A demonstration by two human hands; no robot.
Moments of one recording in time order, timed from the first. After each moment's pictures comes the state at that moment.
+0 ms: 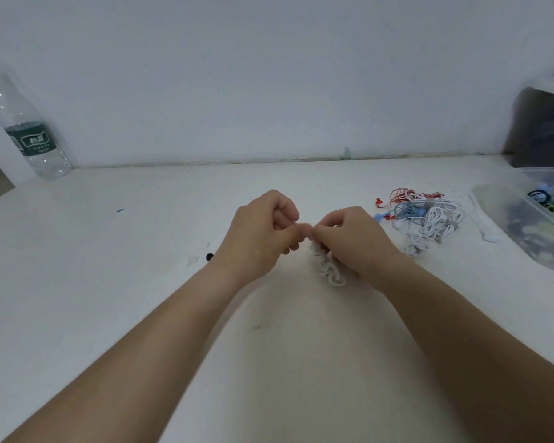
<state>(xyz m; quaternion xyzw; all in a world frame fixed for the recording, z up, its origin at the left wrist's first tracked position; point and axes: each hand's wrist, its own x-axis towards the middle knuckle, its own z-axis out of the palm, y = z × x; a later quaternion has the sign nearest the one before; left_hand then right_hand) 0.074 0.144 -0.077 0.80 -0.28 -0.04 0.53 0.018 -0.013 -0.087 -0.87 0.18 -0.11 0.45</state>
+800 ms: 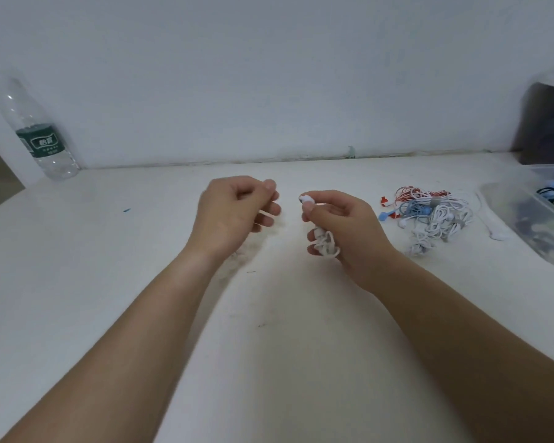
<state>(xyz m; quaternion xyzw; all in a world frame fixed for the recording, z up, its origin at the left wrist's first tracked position) 0.086 0.166 -0.054 0.78 -0.19 -0.01 0.59 0.018 0.001 -0.084 -0.63 0.07 -0.13 0.76</state>
